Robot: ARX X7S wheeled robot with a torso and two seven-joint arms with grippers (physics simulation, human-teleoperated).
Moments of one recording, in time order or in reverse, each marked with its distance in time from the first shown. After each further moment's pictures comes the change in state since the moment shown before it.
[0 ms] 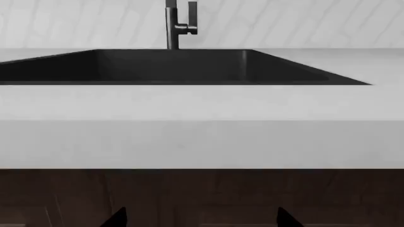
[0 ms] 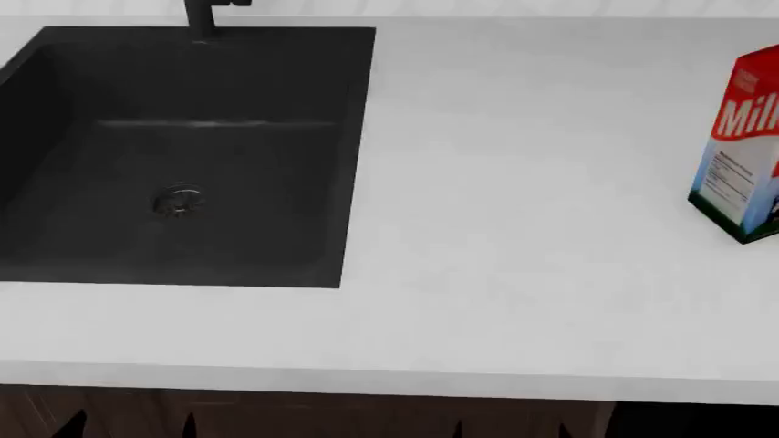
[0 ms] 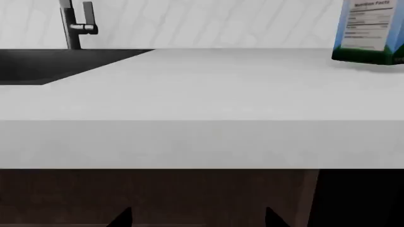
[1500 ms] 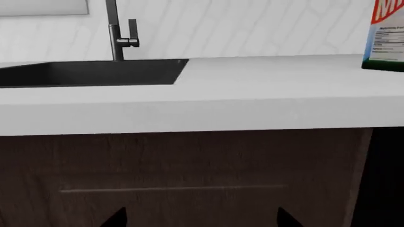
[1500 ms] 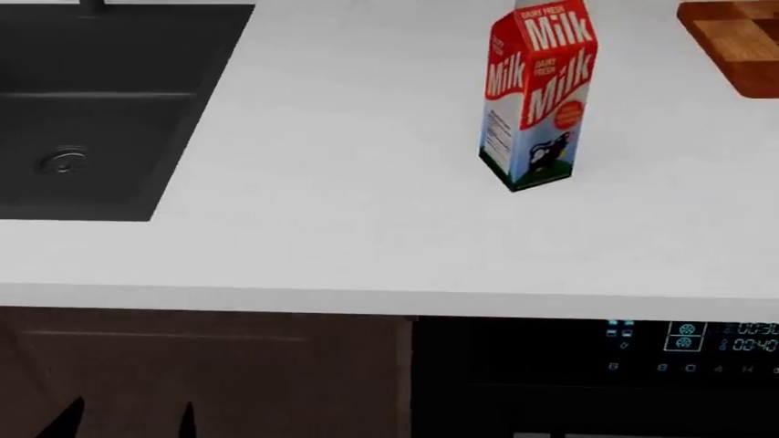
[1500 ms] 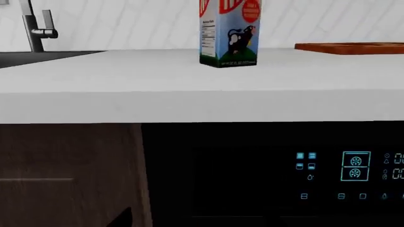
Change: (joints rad) left arm -0.028 -0.114 0.124 -0.030 -0.091 0.053 -0.110; right arm 0.018 0.104 -0.145 -0.011 0.118 0.010 0.135
